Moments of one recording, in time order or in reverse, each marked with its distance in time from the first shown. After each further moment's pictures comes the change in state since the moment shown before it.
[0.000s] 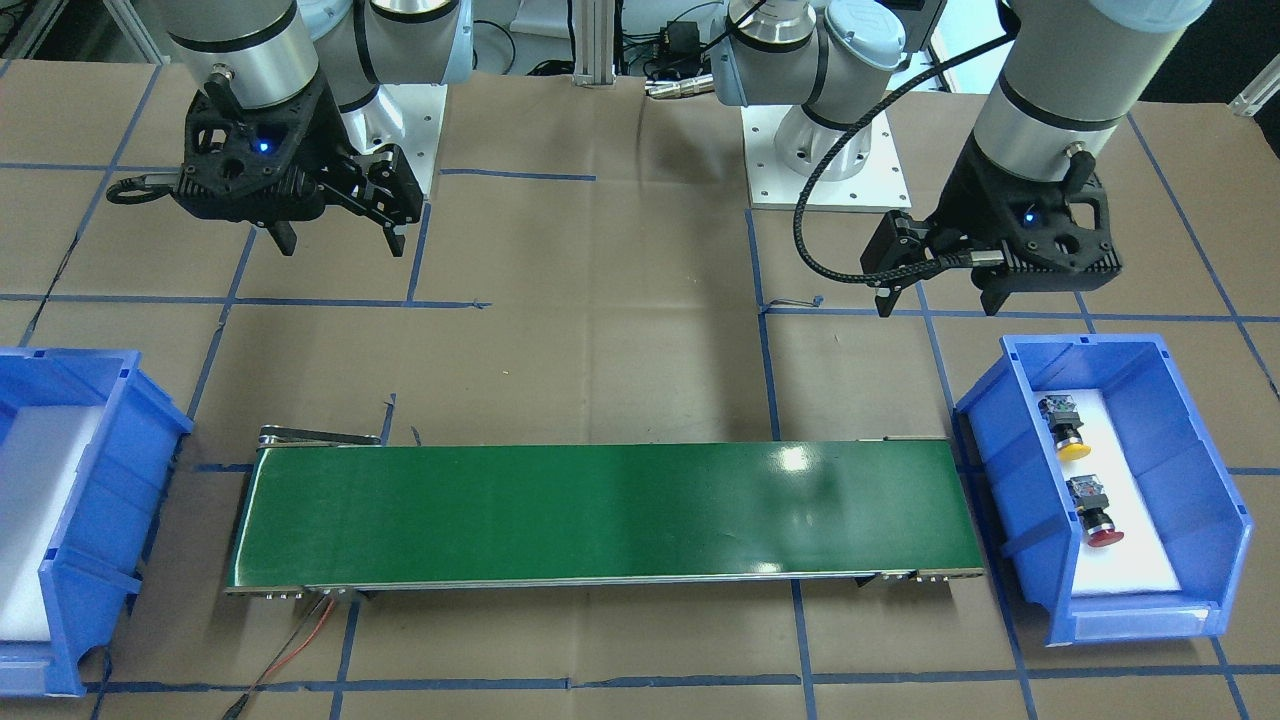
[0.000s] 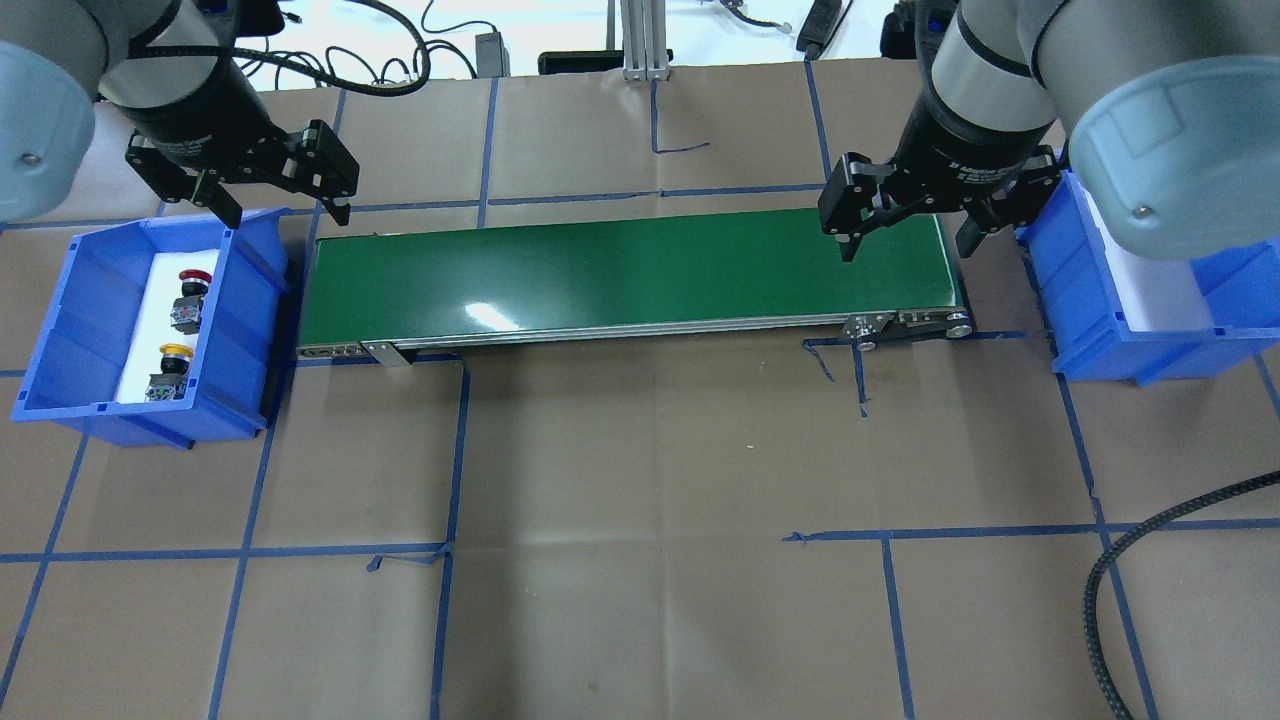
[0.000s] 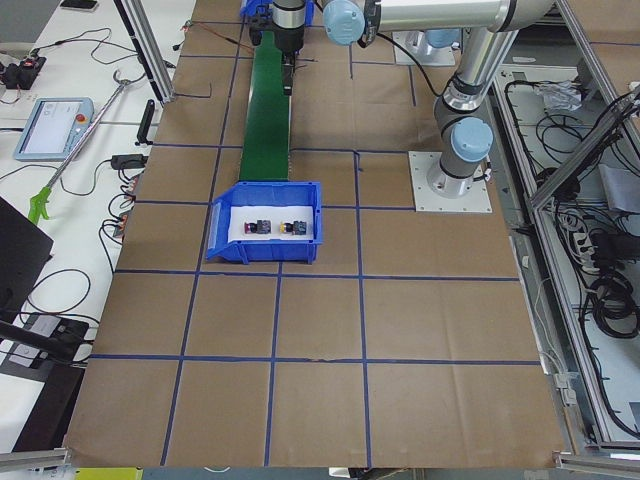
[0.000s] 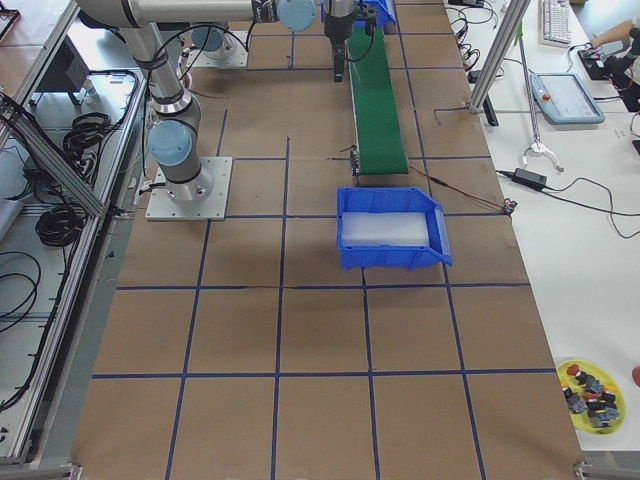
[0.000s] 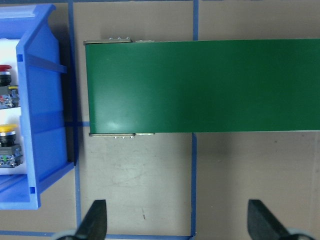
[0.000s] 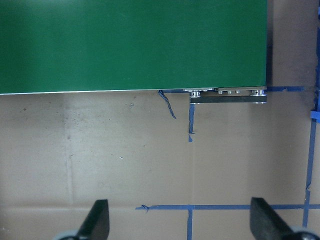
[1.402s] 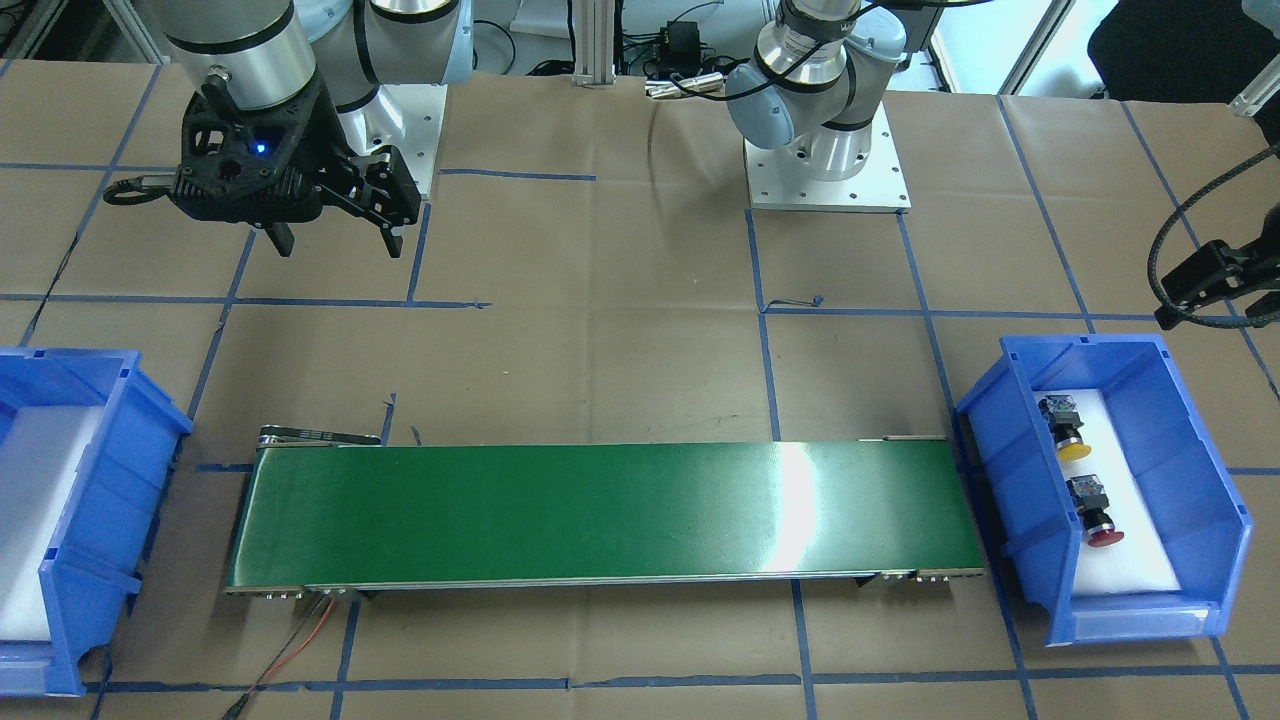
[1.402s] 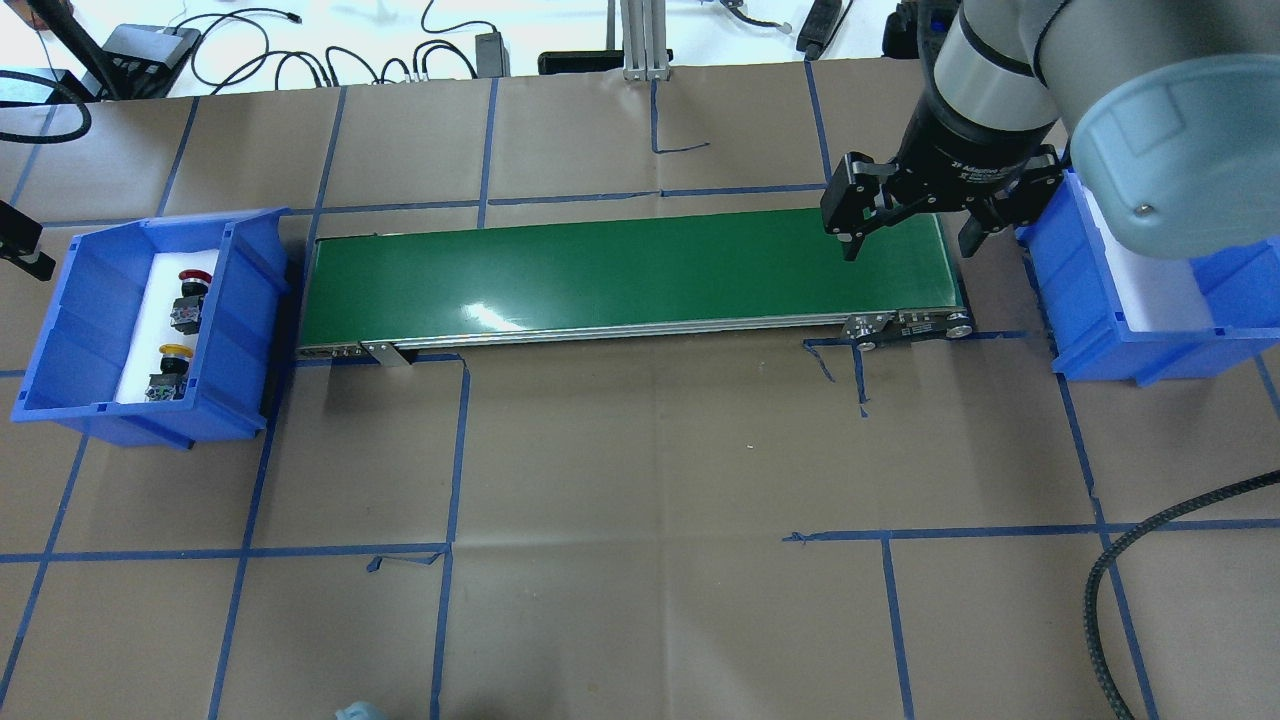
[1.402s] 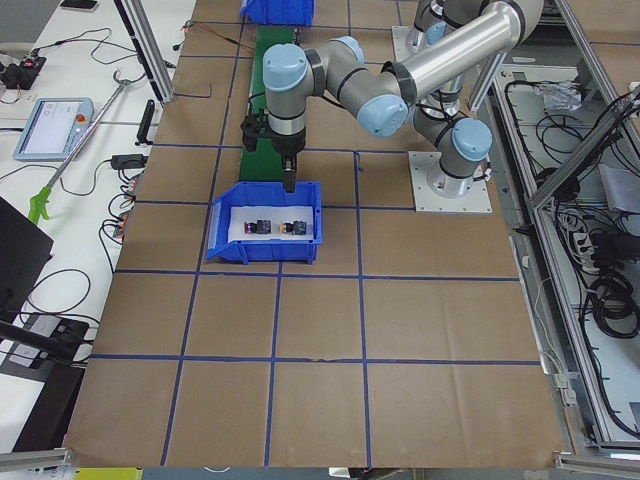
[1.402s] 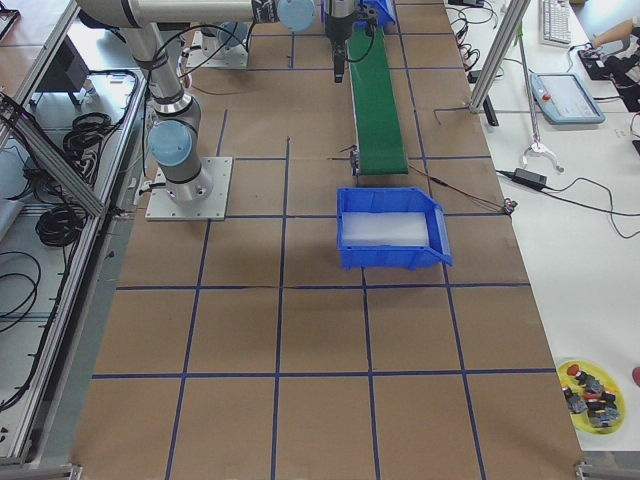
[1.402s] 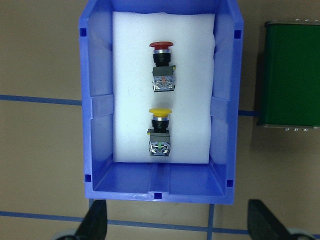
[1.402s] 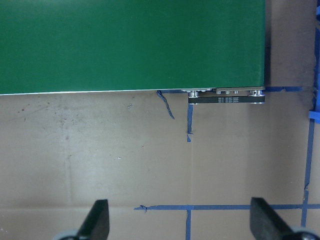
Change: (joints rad) left arm 0.518 -0.086 -0.009 0.057 -0.034 0.524; right arm -0.003 0.001 0.000 0.000 -0.003 -0.001
